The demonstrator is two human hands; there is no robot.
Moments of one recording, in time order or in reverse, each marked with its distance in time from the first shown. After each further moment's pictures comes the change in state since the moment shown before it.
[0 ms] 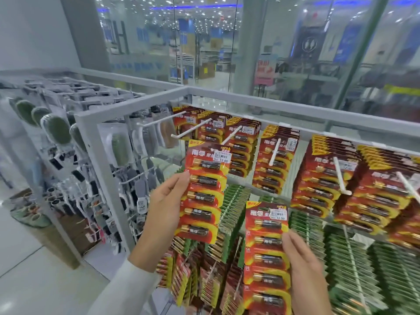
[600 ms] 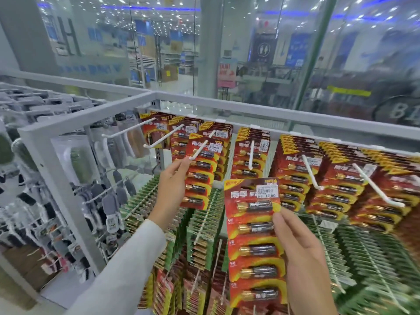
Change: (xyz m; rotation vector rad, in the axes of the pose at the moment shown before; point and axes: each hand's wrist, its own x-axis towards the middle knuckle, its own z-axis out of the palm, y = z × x) left_hand 0.092 -0.025 0.040 0.130 -0.137 0.012; right_hand -0.043 -0.045 0.034 -0.005 0.013 -0.236
